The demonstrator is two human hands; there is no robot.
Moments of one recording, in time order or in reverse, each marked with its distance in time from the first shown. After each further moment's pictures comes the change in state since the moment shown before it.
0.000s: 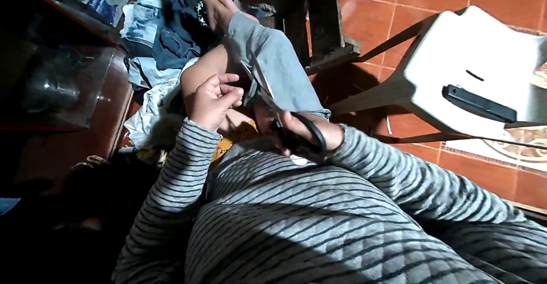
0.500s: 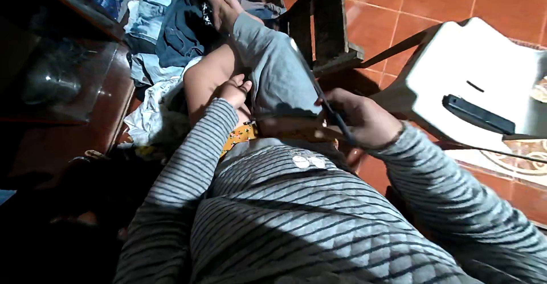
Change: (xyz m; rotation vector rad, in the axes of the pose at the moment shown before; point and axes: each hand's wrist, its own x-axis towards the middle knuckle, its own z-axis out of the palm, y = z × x) left_hand 0.069 -0.055 0.021 0.392 -0.084 -0.332; right_hand -0.049 -0.007 -0.062 -0.788 0.360 -0.197
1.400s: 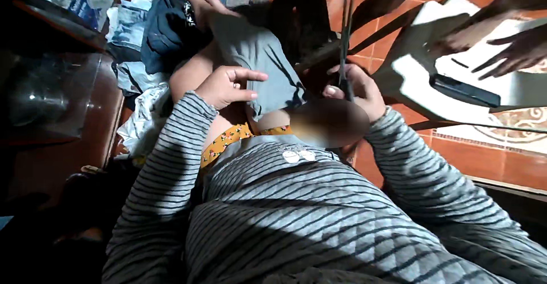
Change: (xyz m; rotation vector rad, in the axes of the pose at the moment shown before) left_hand -0.036 0.049 -0.030 -0.070 -0.472 0.565; right_hand 0.001 0.051 0.001 0.233 0.409 -0.013
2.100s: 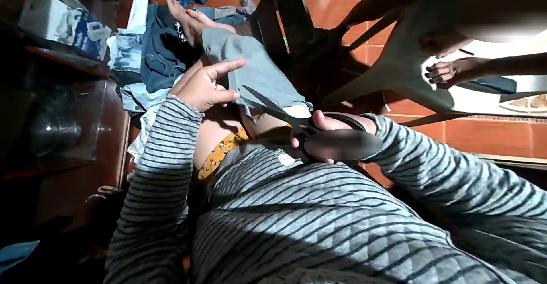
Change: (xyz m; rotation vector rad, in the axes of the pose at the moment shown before) left_hand 0.010 0.023 -0.017 0.073 -0.010 -0.087; right_hand -0.031 -0.036 0.023 0.940 -0.874 0.475
